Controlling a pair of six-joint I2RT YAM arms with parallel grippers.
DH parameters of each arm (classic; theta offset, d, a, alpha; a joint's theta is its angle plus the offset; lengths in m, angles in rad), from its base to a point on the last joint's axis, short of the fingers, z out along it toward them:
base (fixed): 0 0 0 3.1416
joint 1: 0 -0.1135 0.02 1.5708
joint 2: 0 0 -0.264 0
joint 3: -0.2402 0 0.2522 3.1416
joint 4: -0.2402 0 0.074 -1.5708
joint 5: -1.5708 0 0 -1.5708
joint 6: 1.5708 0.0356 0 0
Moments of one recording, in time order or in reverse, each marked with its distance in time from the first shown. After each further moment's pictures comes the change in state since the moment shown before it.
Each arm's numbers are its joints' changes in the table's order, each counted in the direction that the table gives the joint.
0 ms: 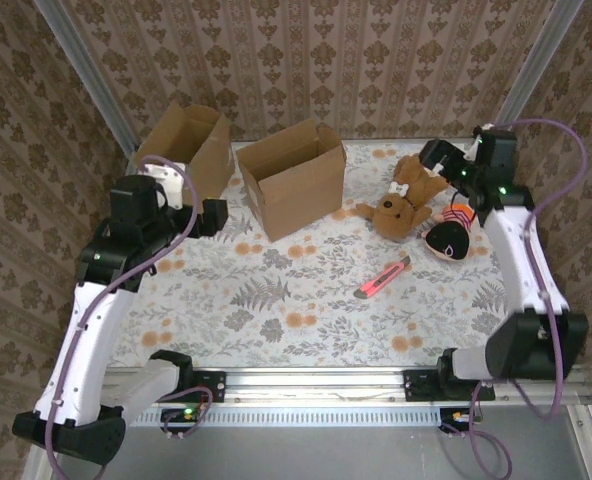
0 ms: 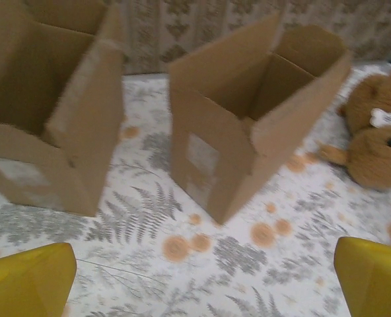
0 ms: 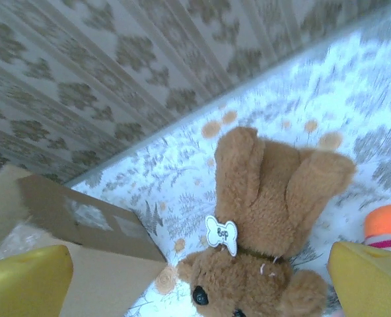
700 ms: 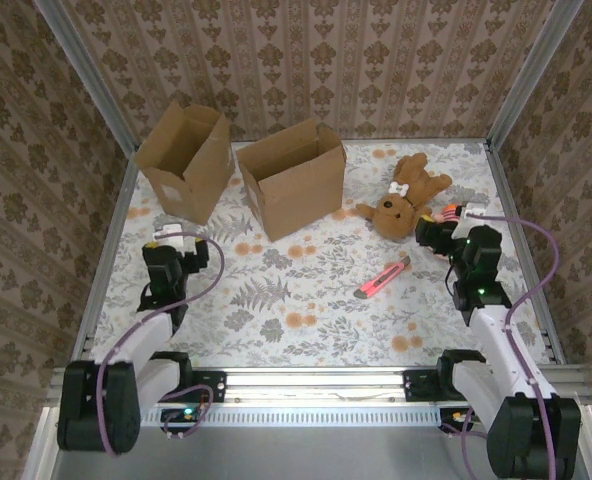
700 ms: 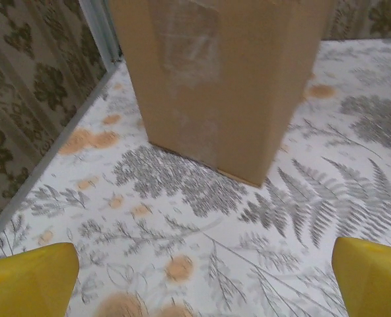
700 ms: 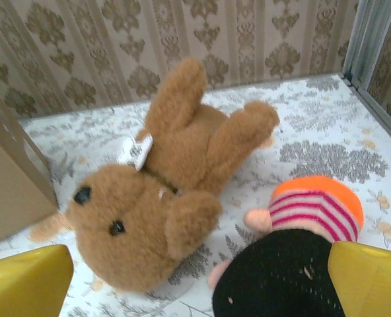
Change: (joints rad) left arm -0.190 0.112 0.992 1.285 0.307 0.135; right arm -0.026 -0.427 0.853 0.612 -0.114 -0.366
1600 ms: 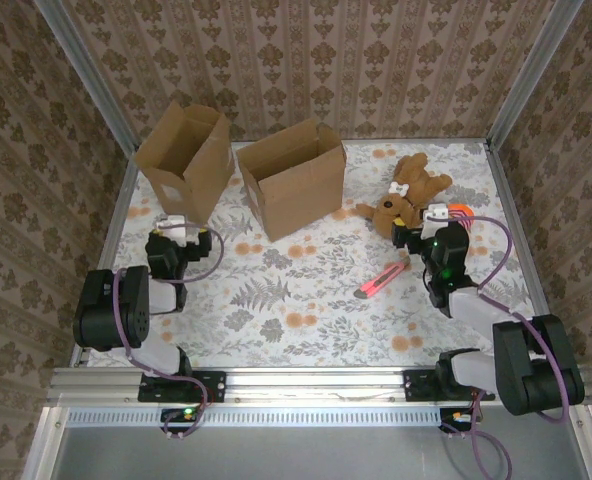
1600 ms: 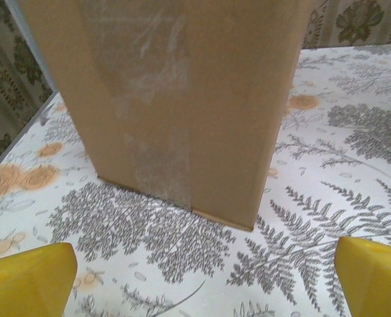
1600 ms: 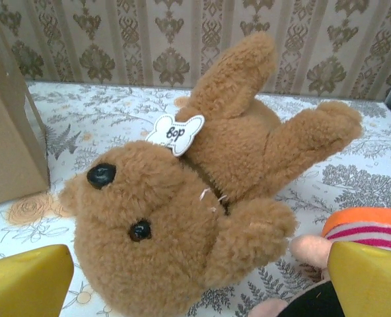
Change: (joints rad) left arm -0.120 0.507 -0.064 0.480 -0.262 0.051; right arm -0.184 0.369 0.073 0.494 -0.139 -0.137
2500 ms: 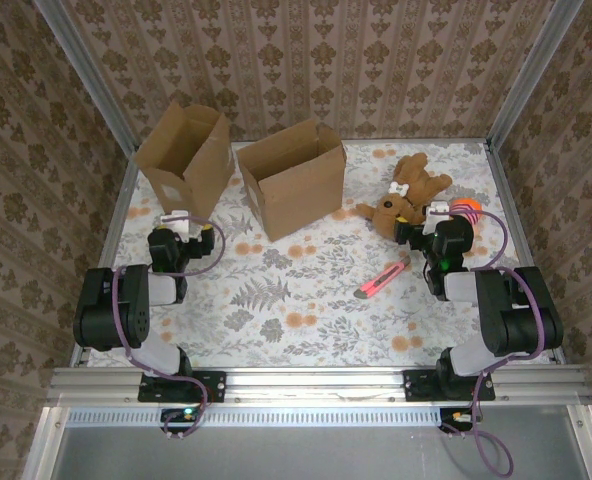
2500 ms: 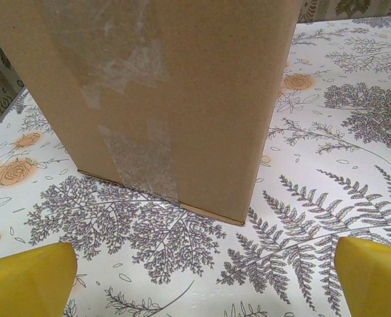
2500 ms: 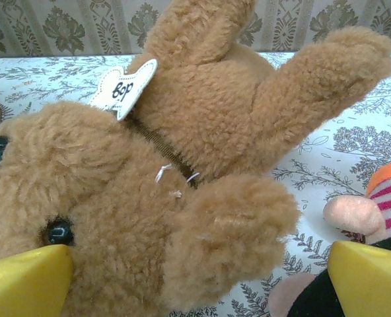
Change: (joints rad) left arm 0.015 0.000 -0.081 -0.158 -0.017 0.017; right arm 0.094 0.285 -0.069 0.132 0.088 0.046
